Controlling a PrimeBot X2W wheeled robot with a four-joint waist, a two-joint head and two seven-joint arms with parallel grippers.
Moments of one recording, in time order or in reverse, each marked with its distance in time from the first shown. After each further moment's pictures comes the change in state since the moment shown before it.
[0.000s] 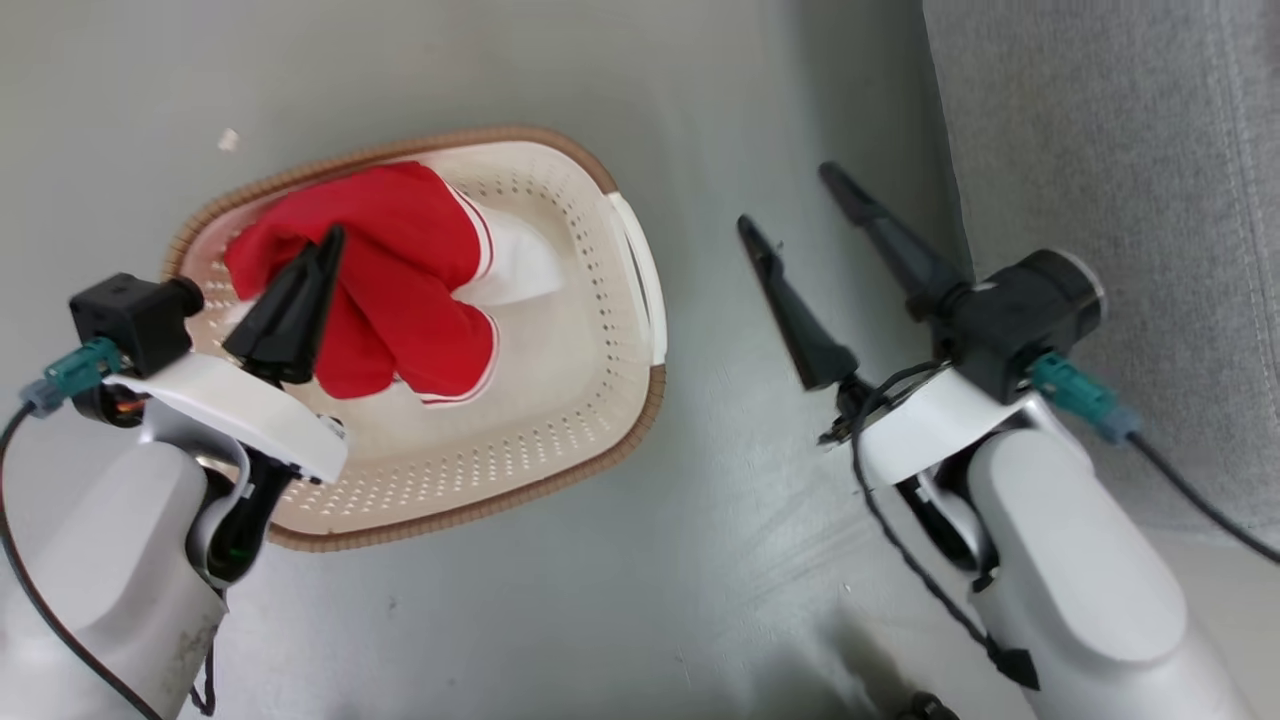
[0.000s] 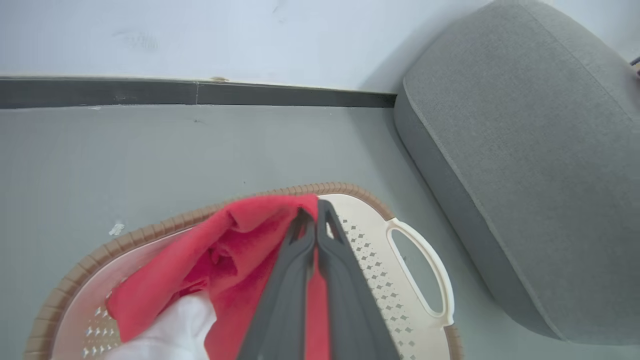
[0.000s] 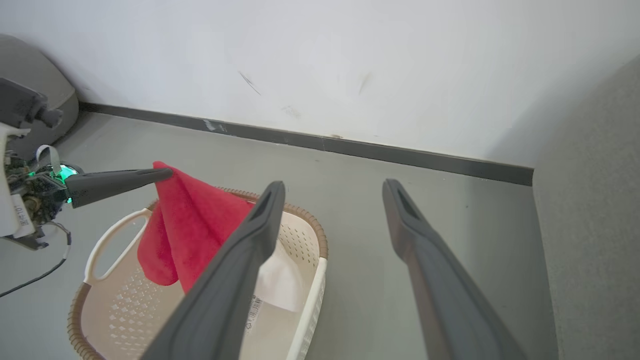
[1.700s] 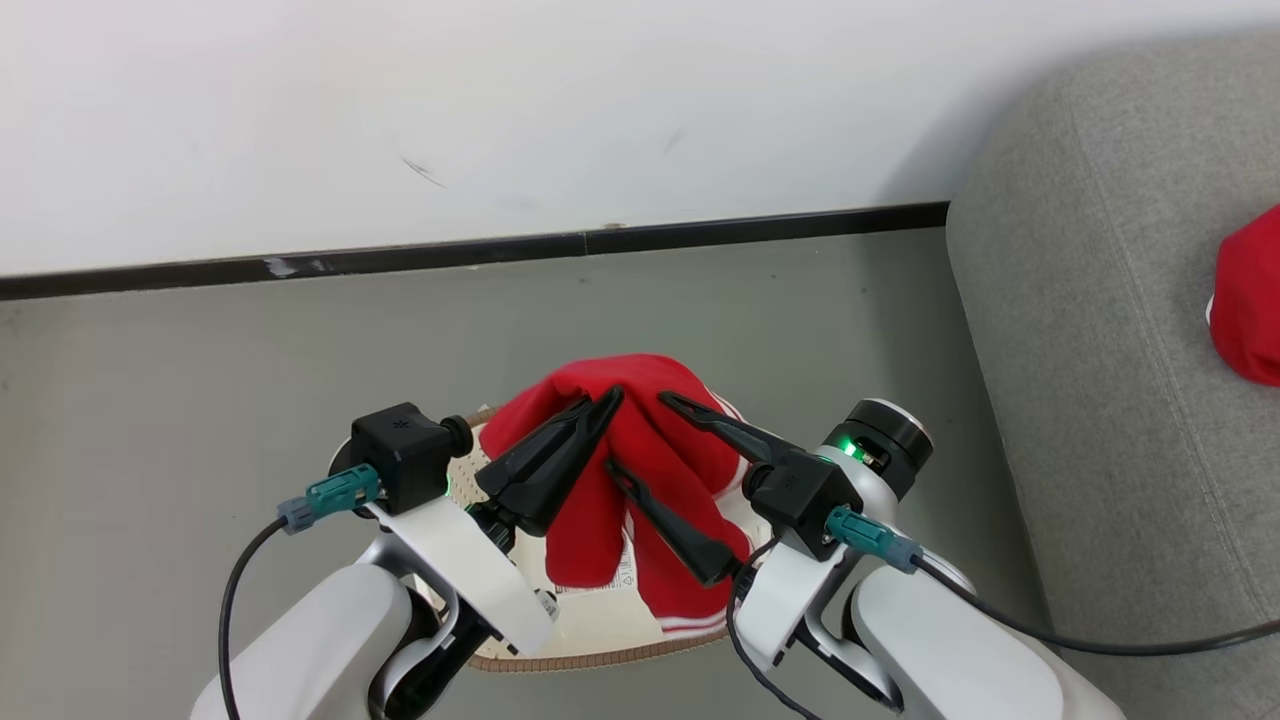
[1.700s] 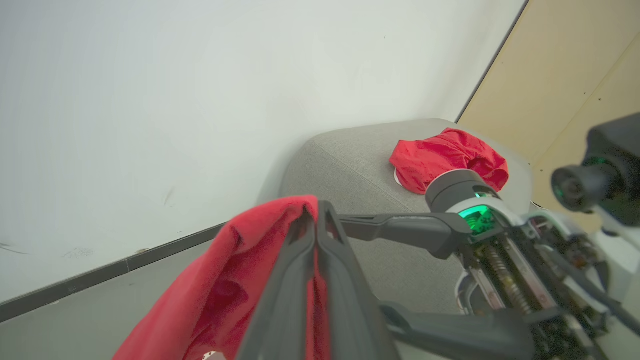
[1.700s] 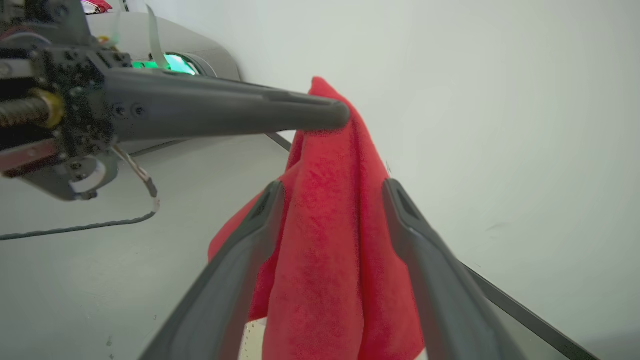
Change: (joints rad) left arm 0.155 -0.078 -0.216 -0.315 0.022 0.001 0.071; right arm 0.043 -0.012 0.342 0.161 -0.017 0.000 0.000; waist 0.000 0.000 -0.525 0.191
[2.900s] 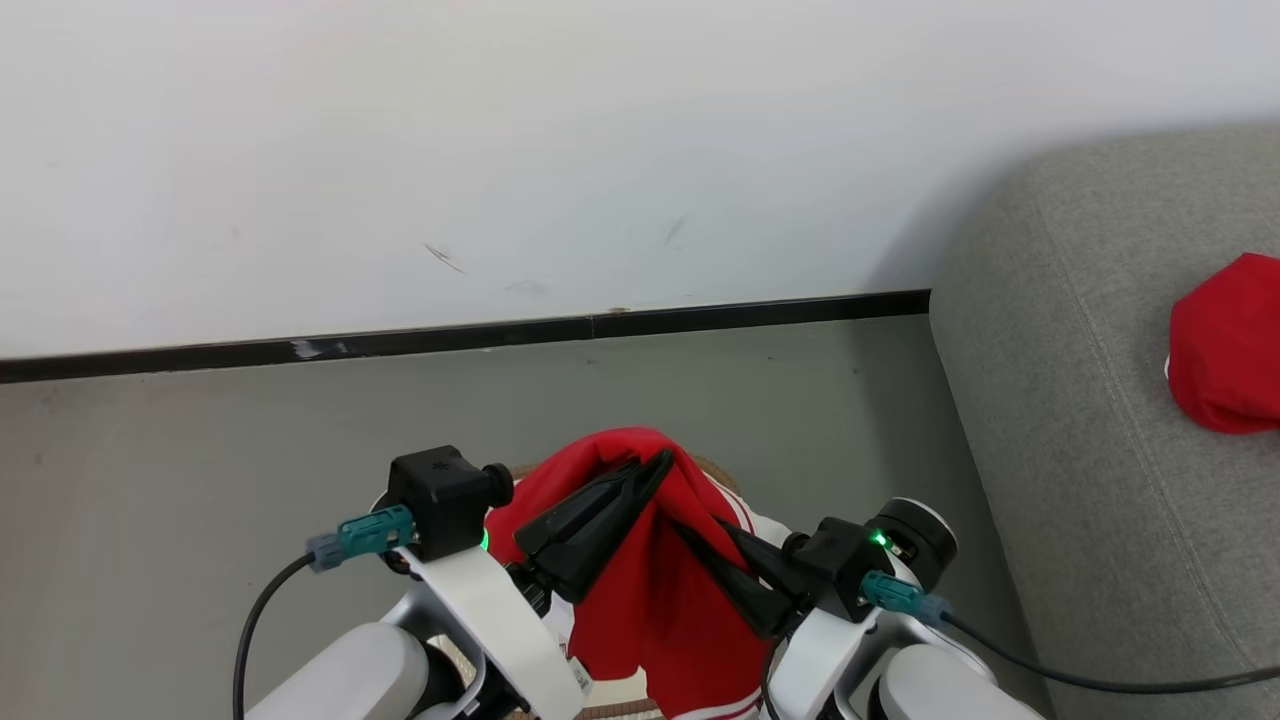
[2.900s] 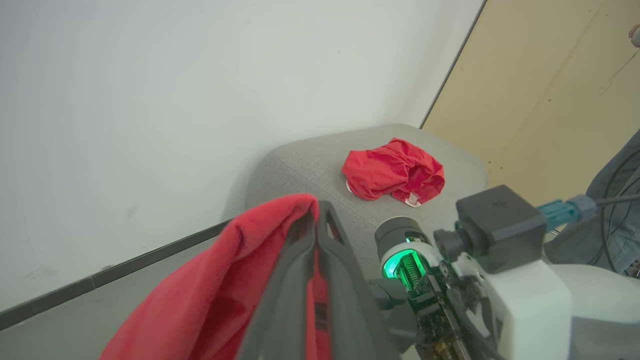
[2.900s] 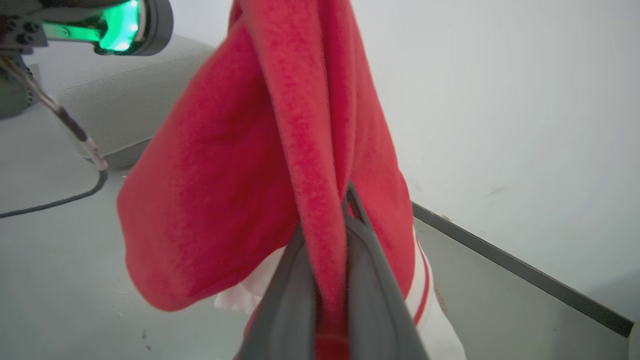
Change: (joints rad) left arm 0.084 0.033 -0.025 -0.217 -0.062 0.066 0.137; right arm 0.139 -0.016 -0.021 0.024 0.079 0.000 0.000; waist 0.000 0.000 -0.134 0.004
